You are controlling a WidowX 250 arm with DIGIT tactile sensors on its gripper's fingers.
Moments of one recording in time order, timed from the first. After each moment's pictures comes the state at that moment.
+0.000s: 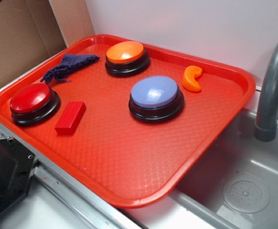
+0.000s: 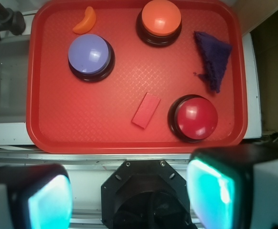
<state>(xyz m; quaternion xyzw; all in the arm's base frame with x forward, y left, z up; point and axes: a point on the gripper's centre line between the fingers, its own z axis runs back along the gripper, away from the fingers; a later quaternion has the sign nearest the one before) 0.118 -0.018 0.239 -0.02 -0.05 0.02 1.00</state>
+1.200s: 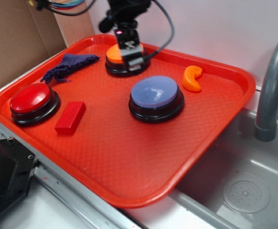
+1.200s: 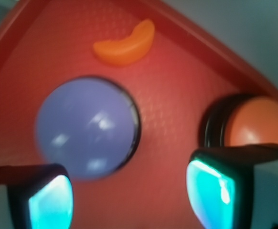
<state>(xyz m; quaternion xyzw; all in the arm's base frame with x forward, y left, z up) 0.284 -0.046 0.084 0.03 -0.05 -0.28 0.96</state>
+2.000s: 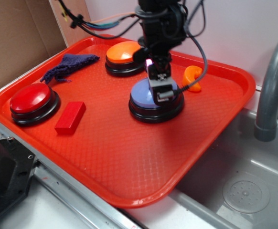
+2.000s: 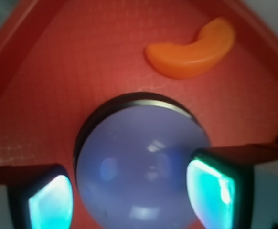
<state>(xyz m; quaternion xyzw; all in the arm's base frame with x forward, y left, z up) 0.273 -0.089 0.056 0.02 0.04 -0.29 0.96</state>
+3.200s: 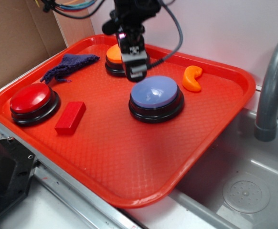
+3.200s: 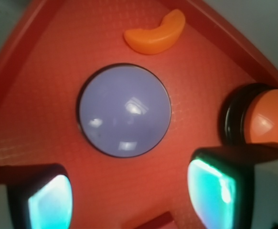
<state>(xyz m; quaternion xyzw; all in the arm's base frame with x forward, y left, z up) 0.250 -0.070 0.119 0.03 0.00 -0.27 0.96</state>
